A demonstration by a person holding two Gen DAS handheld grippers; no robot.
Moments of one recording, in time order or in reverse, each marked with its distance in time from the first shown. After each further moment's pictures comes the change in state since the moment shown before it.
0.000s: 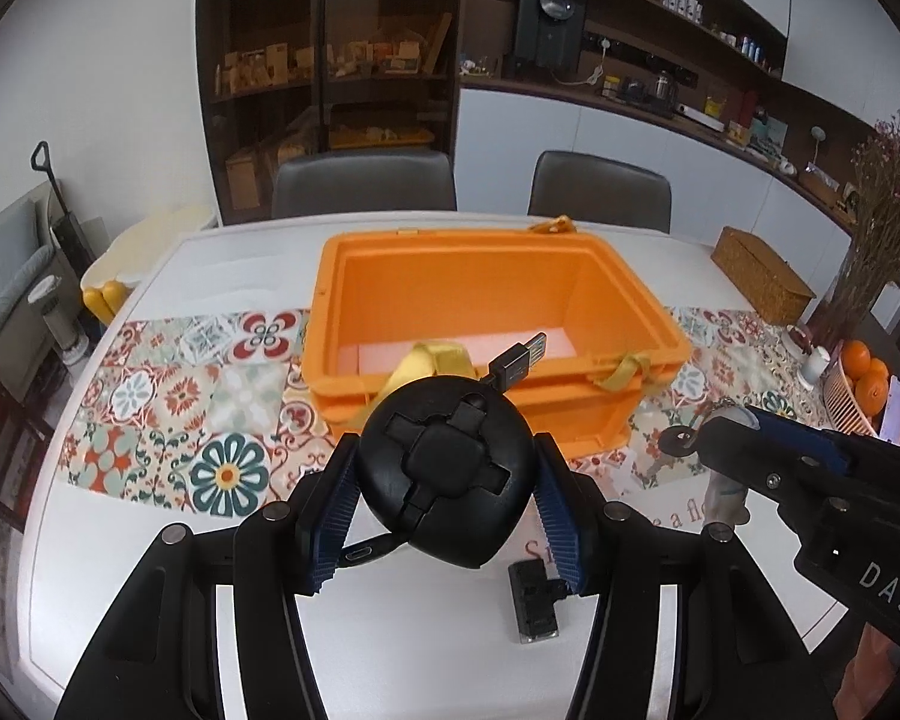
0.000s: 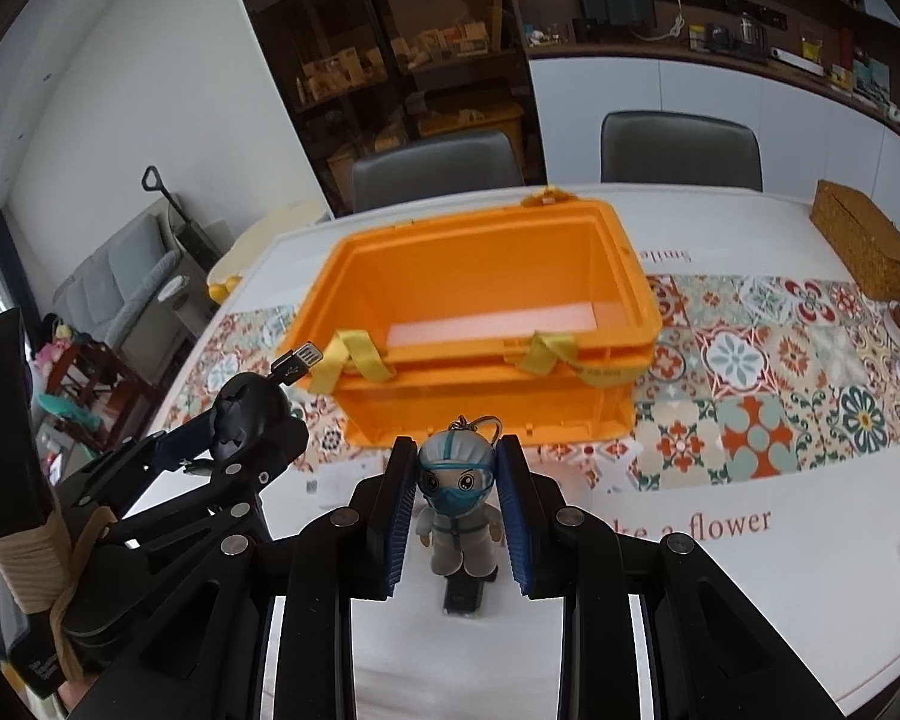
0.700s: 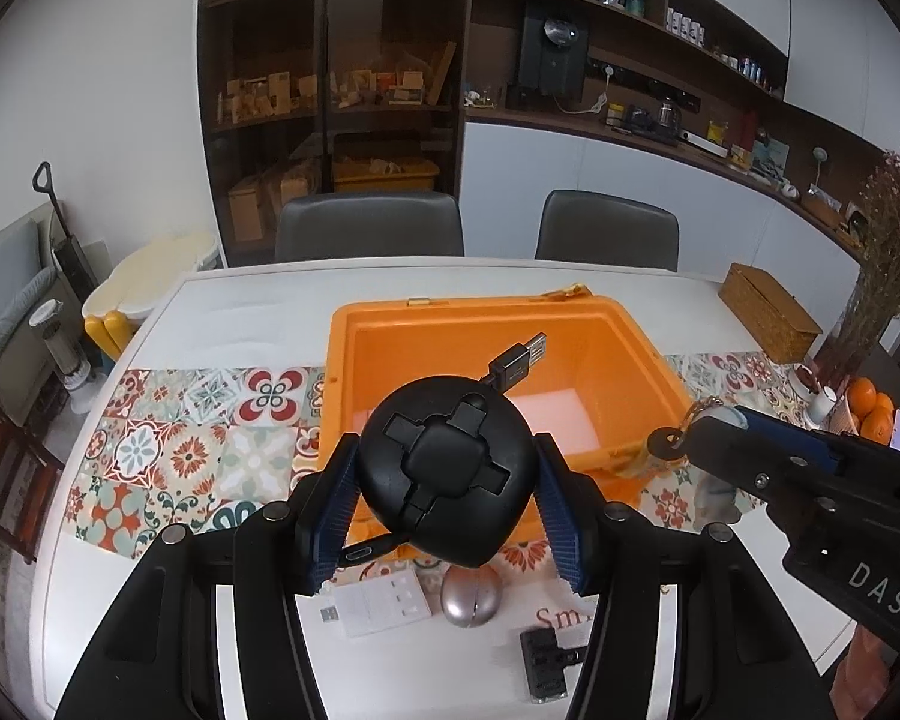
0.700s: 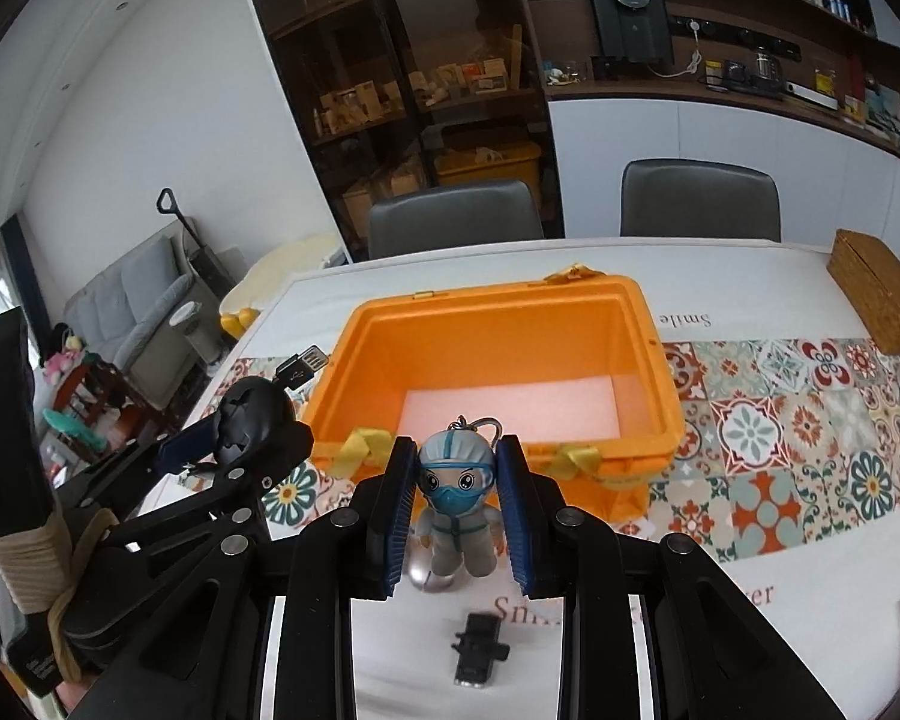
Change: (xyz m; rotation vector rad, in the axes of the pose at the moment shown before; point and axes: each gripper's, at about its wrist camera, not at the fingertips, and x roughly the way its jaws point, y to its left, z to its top) left arm 0.010 0.008 0.047 0.001 -0.057 0.009; right arm 0.011 0.006 0.047 -0.027 -0.066 0.032
